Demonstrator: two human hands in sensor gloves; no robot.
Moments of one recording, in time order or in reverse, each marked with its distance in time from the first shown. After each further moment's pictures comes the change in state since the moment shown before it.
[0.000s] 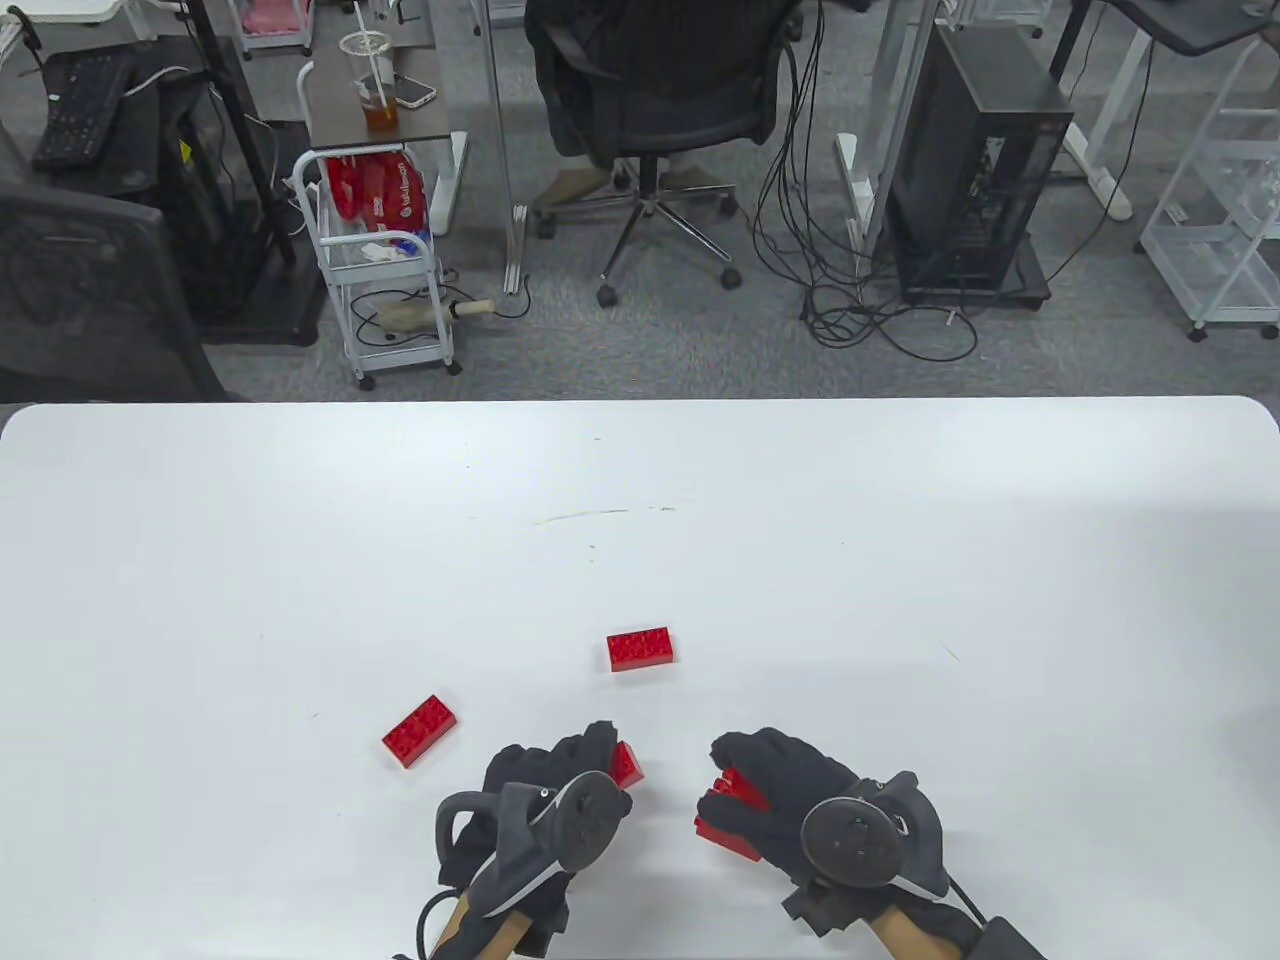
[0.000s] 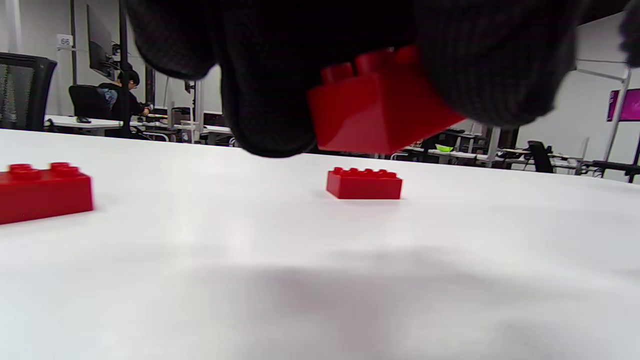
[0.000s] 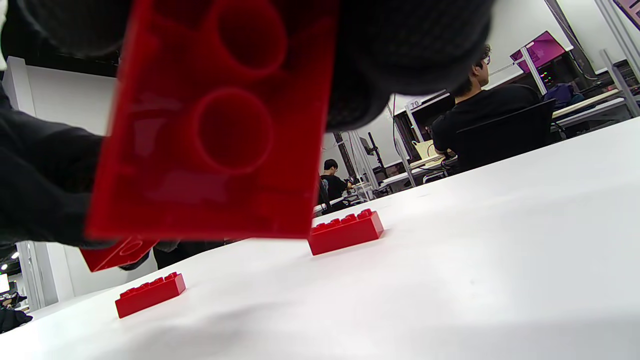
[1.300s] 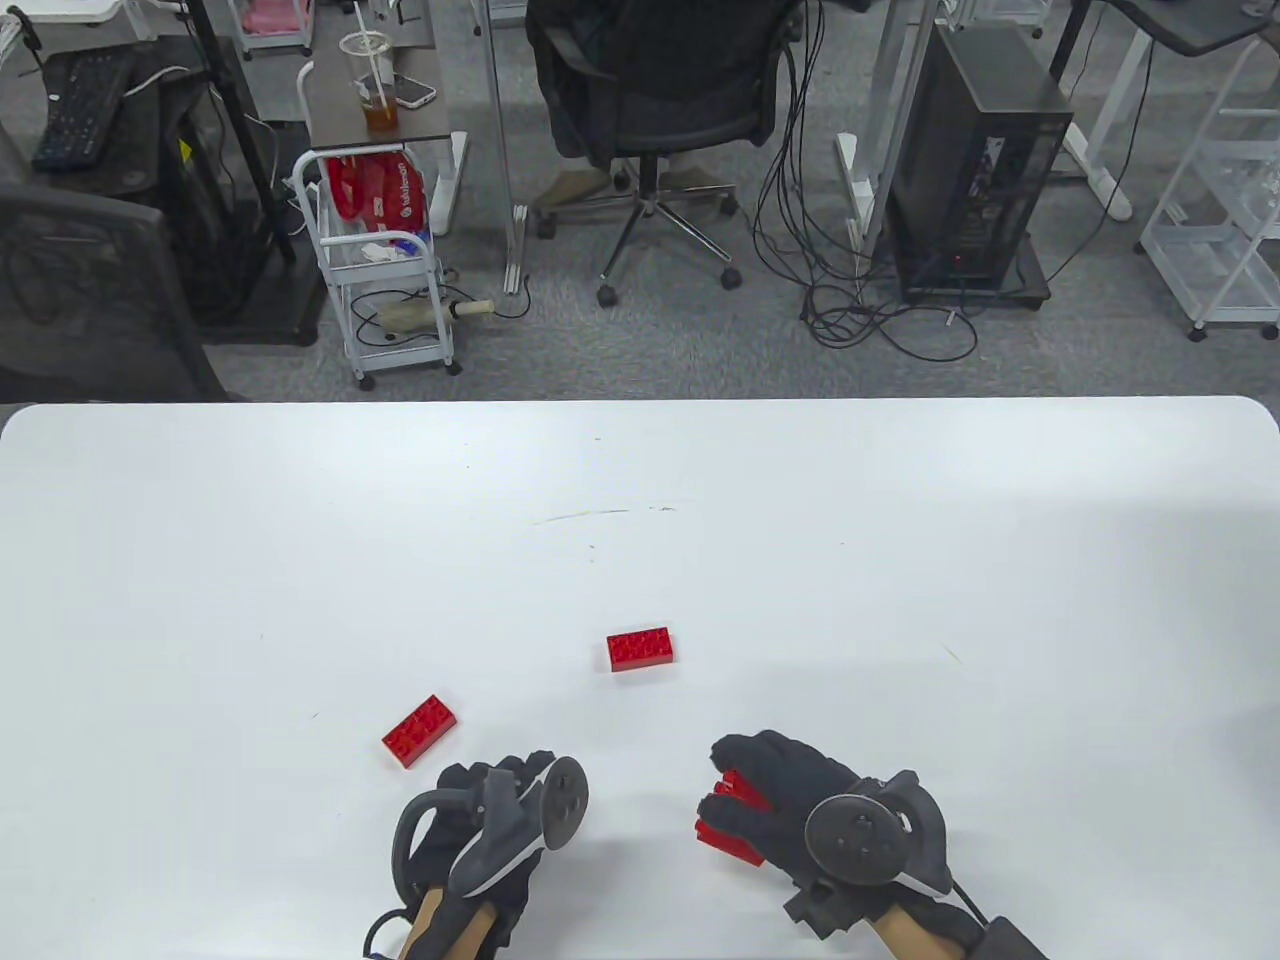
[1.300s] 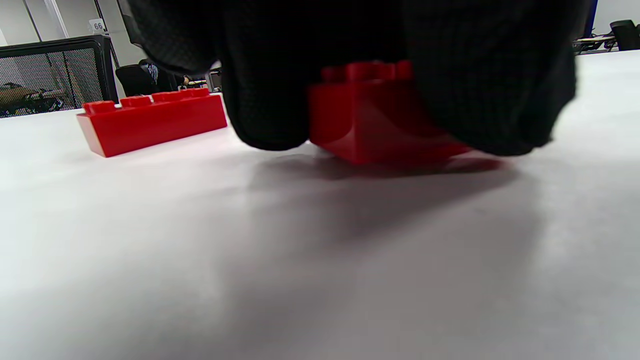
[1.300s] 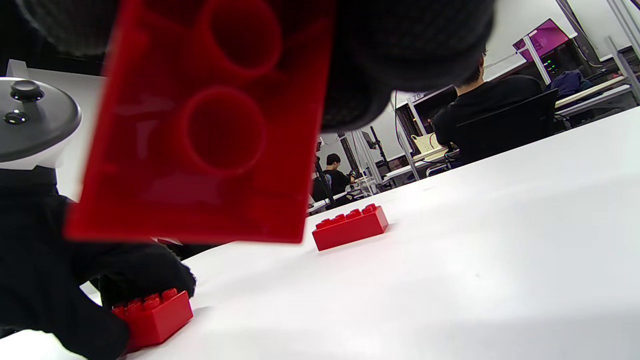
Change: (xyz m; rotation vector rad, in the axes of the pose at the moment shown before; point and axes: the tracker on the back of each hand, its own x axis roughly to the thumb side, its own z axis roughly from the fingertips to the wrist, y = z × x) left_hand -0.025 -0.031 -0.003 -0.193 0.094 -0.194; right_hand -0.001 -0.001 0.000 0.020 -0.002 -0.022
